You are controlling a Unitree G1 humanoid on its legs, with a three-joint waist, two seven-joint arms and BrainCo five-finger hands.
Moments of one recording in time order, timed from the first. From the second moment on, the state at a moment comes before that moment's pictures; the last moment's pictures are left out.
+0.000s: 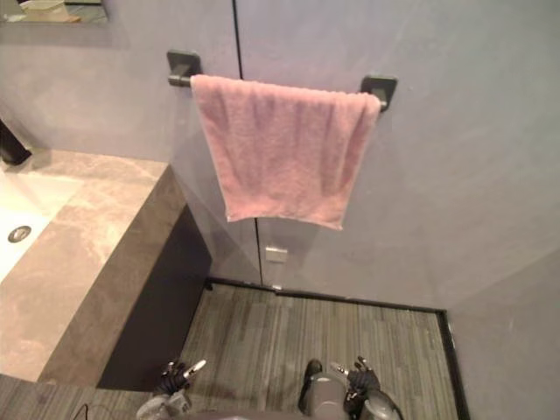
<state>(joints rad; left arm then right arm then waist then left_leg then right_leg) 0.13 -0.03 0.32 0.94 -0.22 -0.14 -0.02 0.07 0.00 -0.35 0.95 0.08 -0.05 0.03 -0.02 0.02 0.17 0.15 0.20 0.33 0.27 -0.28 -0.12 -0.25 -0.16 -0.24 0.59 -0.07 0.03</state>
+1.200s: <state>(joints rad) 0.18 0.08 0.18 0.96 -0.19 -0.14 0.00 0.08 -0.02 -0.43 1.11 0.09 -0.04 -0.02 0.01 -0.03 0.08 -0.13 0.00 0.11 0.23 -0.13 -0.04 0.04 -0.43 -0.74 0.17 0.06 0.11</state>
